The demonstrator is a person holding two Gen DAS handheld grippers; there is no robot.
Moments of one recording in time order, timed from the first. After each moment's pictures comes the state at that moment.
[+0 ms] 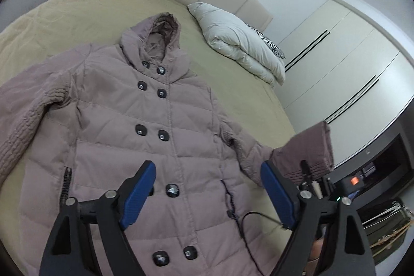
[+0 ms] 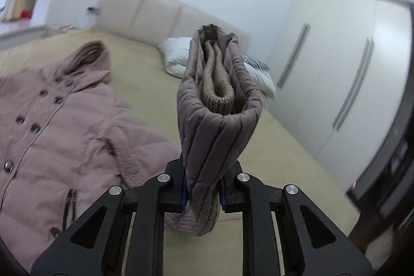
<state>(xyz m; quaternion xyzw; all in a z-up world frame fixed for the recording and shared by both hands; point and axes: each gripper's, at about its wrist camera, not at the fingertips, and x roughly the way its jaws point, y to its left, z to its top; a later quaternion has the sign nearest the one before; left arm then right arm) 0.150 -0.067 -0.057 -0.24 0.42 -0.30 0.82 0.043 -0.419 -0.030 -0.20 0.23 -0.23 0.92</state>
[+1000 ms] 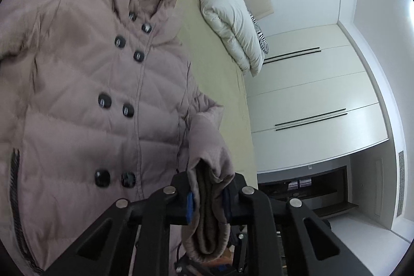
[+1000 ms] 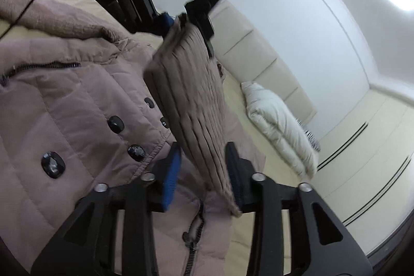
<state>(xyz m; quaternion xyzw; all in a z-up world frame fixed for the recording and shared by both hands) 0.223 -0.057 -0.072 -0.38 0.50 -0.36 0.69 -0.044 -0.208 -0.046 -0.35 0.23 -0.04 0.91</state>
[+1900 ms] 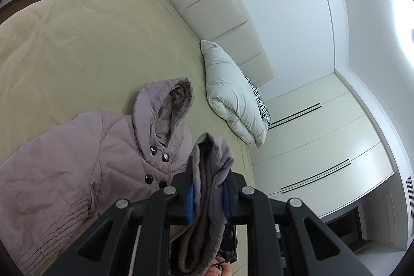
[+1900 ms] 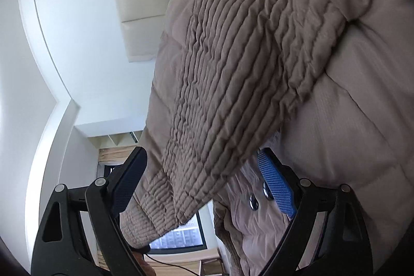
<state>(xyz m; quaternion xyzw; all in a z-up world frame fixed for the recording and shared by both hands) 0.342 0.075 0.004 -0.42 0.38 -0.28 0.78 0.175 -0.460 -0.155 0.72 0.27 0.14 0.63</state>
